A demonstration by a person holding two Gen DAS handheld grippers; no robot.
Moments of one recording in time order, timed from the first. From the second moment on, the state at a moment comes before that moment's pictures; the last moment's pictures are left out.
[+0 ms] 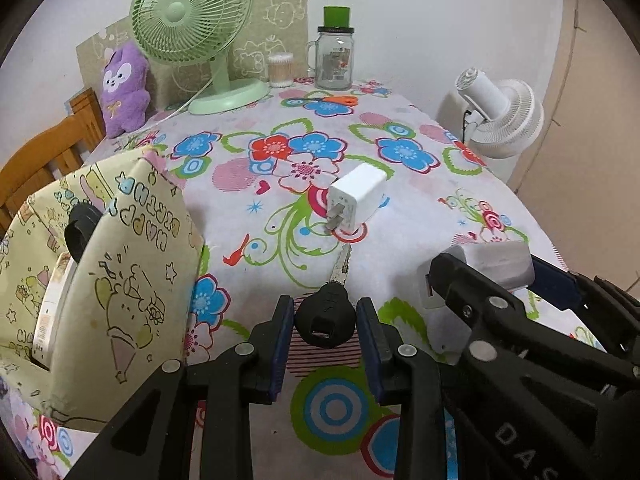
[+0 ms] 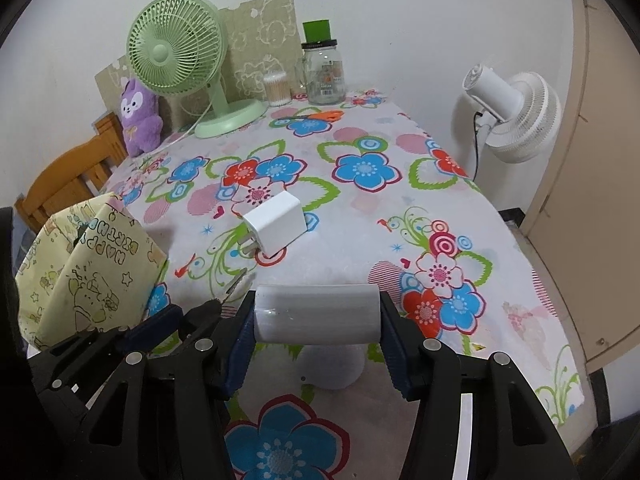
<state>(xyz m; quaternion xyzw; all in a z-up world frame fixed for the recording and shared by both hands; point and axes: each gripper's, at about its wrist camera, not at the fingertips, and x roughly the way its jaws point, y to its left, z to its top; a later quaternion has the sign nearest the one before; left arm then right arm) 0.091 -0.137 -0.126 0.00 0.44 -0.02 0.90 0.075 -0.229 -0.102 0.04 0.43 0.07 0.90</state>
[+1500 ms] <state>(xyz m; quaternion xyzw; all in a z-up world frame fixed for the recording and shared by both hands) 0.054 -0.112 -0.034 0.02 0.39 -0.06 0.92 0.038 -0.196 -0.012 0.02 0.39 0.02 0.92</state>
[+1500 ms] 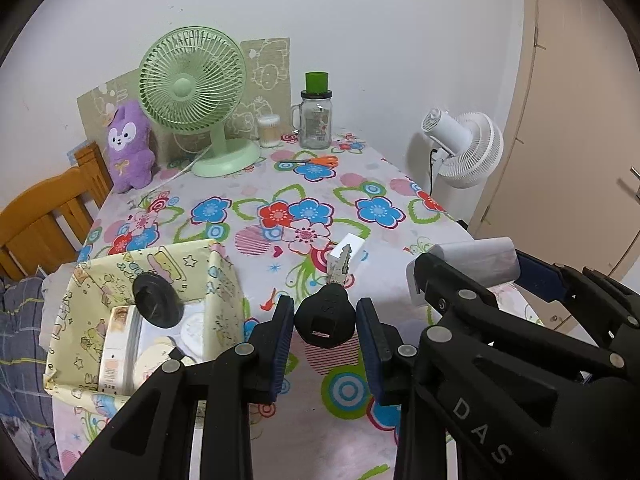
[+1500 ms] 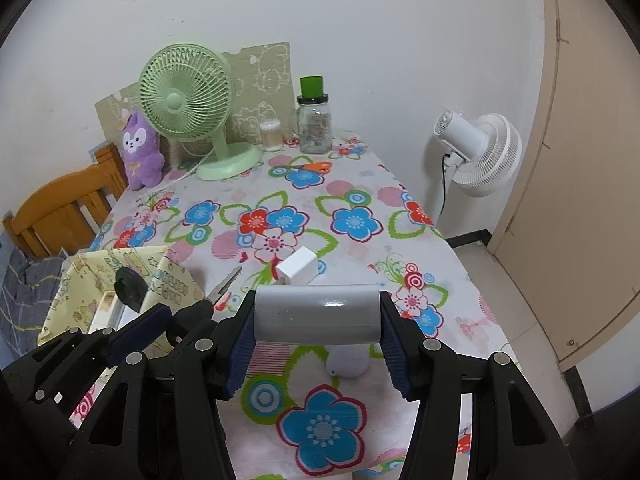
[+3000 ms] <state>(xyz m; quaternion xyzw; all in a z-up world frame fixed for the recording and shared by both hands) 0.057 -0.008 -0.030 0.00 0.40 -0.03 0.92 0.056 -0.088 -0.005 0.00 0.40 0.06 0.91</state>
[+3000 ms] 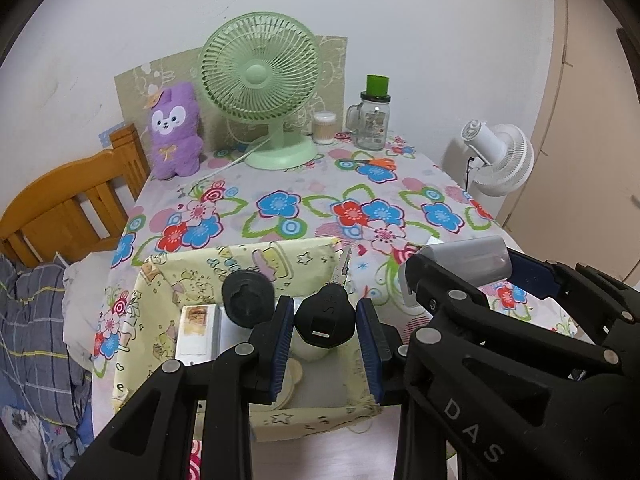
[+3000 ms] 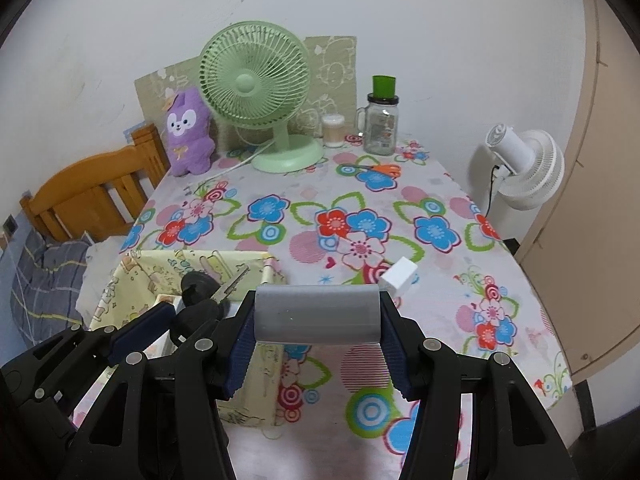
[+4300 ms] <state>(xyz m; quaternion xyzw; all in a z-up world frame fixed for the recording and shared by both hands) 0.088 0.075 -0.065 -0.03 0.43 0.02 0.90 0.101 0.001 -0.035 -0.07 0.42 0.09 0.90</state>
